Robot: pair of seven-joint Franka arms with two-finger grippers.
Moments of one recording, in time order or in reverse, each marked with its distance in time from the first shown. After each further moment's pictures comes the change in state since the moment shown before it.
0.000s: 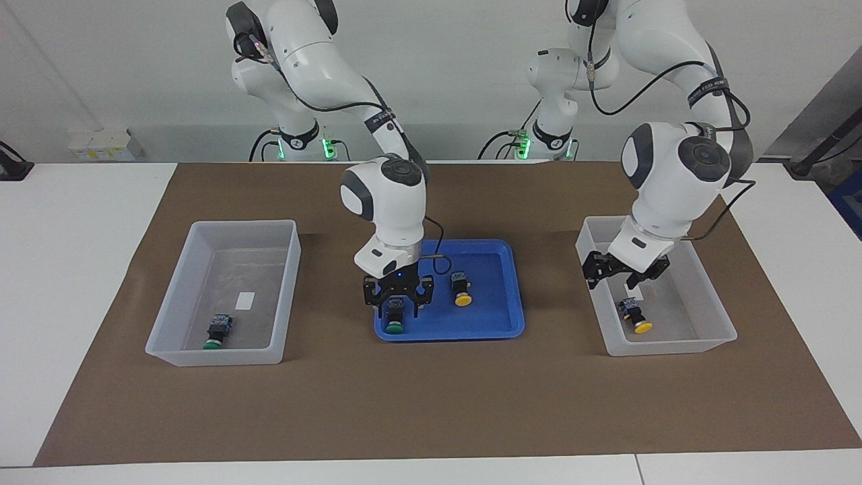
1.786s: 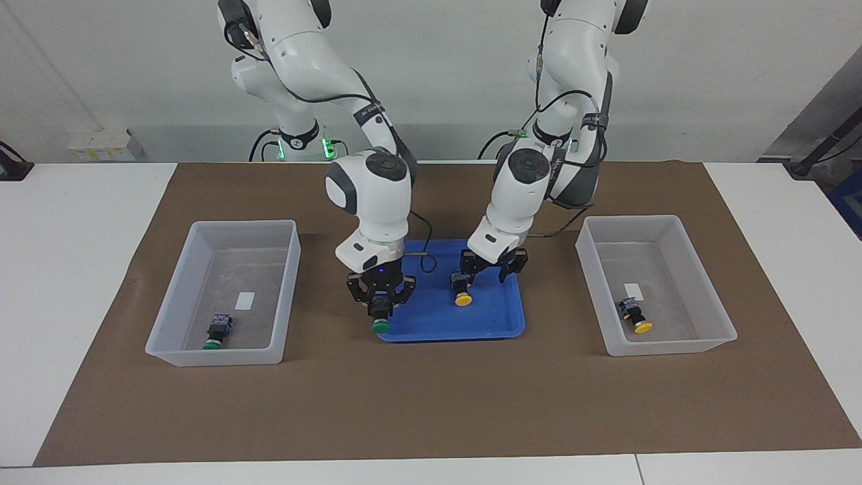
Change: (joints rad) left arm -0.328 0.032 -0.012 -0.285 -0.060 0.410 -0.350; right arm -0.136 -0.212 -0.005 -0.063 0.033 -0.160 -0.034
